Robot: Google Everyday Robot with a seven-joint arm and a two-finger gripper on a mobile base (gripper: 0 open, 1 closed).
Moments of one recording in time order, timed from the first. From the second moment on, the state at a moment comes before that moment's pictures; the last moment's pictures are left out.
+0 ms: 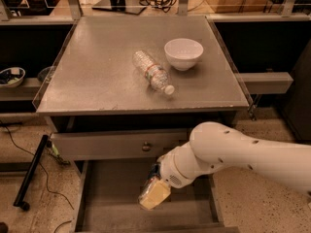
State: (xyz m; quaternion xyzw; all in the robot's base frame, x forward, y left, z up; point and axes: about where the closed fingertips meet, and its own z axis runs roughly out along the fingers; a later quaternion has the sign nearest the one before) arm 0.418 0.002 0.645 -0.53 0.79 0.21 0.20
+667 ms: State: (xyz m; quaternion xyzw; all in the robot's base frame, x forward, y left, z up) arm 0.426 0.001 0.611 -0.50 0.81 0.22 0.20
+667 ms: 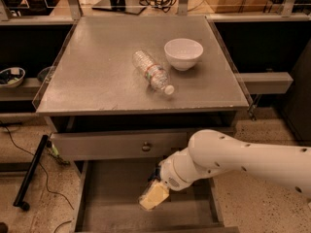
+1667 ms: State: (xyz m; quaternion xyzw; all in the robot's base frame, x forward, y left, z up) arm 0.438 -0.011 0.554 -0.46 0.84 0.23 0.19
